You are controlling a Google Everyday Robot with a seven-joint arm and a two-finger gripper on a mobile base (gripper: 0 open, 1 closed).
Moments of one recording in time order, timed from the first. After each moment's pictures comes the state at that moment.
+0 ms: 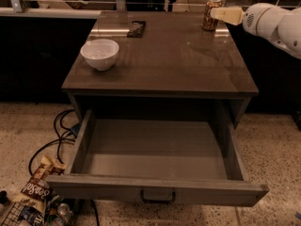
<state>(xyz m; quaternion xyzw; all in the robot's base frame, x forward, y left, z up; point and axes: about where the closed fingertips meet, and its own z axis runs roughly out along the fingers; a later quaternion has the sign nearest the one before) 0.828 -0.309 0.963 -0.08 0.74 0.11 0.66</state>
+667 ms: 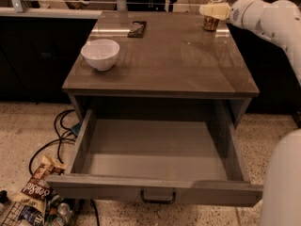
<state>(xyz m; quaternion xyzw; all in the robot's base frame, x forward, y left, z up) 0.884 -0.280 0.957 -0.11 0.74 0.11 0.65</state>
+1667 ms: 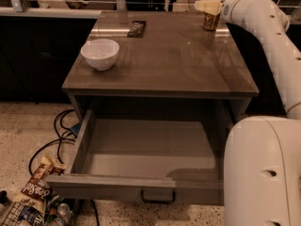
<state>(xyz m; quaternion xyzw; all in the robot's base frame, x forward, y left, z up) 0.938 -0.284 0.949 -0.08 0.74 0.09 0.66</state>
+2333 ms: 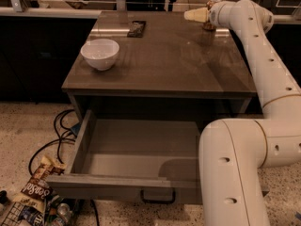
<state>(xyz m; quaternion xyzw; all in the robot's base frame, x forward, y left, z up) 0.965 -0.257 0.907 -0.11 0.78 0.07 0.61</state>
